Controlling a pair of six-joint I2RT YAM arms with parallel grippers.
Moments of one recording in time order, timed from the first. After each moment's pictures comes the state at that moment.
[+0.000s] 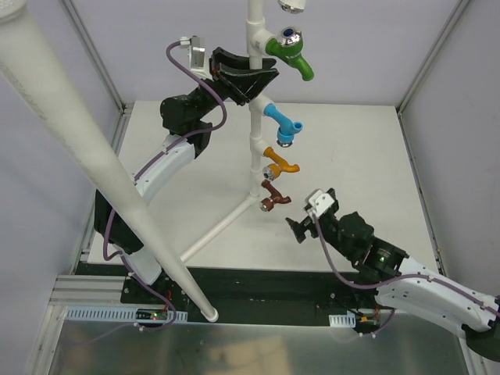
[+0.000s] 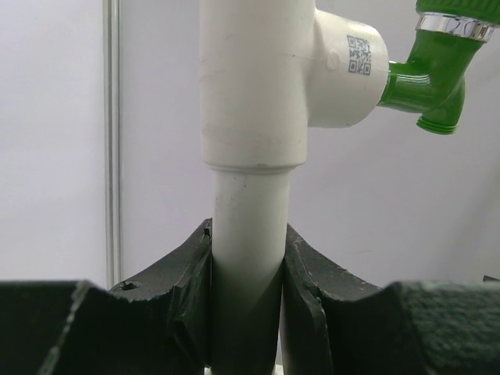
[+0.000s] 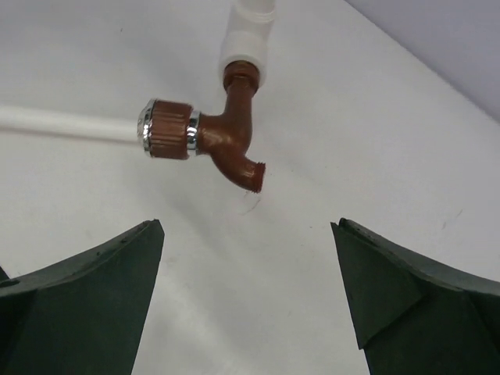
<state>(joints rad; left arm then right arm) -0.49 1.70 1.56 1.11 0.70 -0.84 1.01 0.57 0.46 -0.11 0.33 -0.04</state>
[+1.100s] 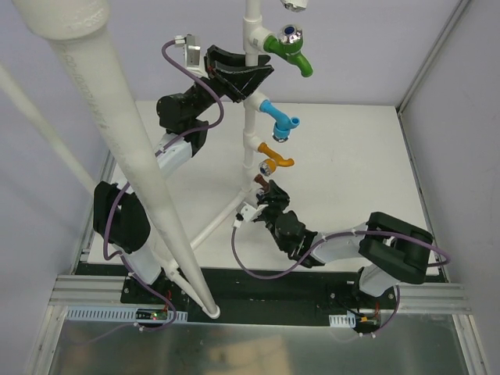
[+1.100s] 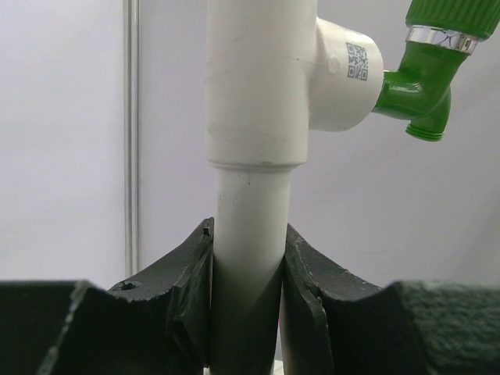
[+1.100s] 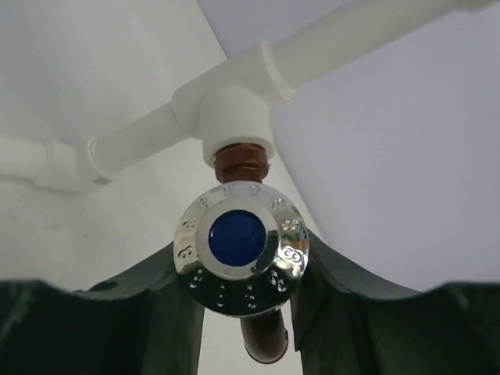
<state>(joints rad) -0.46 1.70 1.56 1.11 0.70 -0.83 1.13 1.56 0.50 0.98 0.63 -1.01</state>
